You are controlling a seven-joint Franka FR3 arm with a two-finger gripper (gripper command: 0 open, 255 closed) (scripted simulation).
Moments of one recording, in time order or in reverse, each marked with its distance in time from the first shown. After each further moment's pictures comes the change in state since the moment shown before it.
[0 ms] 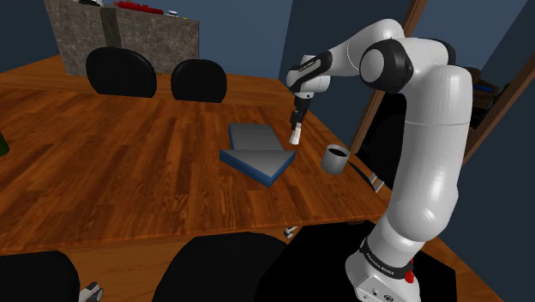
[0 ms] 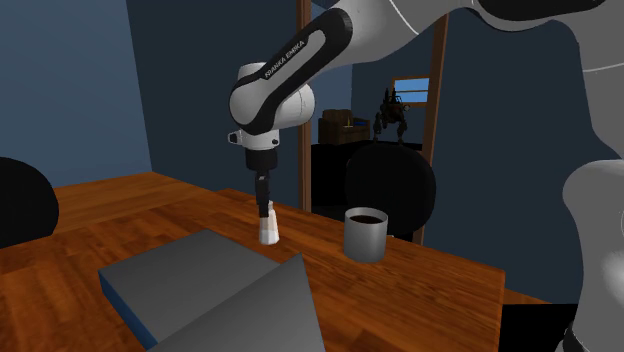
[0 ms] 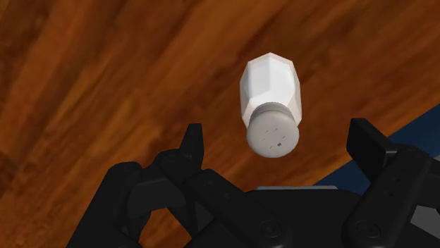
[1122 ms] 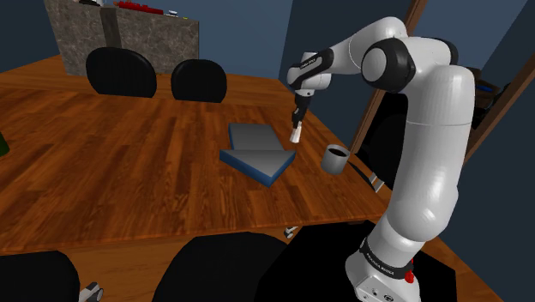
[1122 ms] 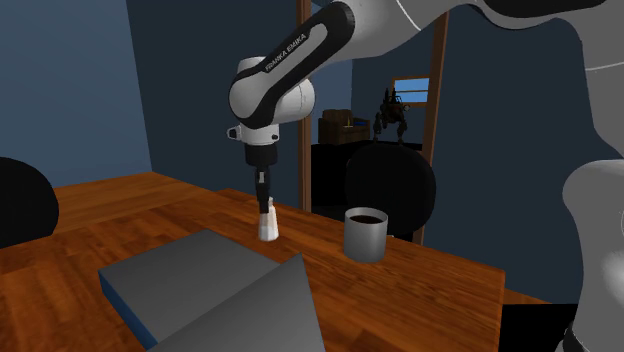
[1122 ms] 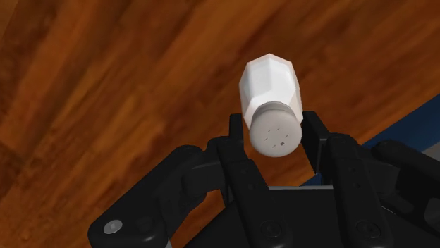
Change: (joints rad) arm 0.003 -0.013 -0.003 0.011 -0.007 -0.023 0.004
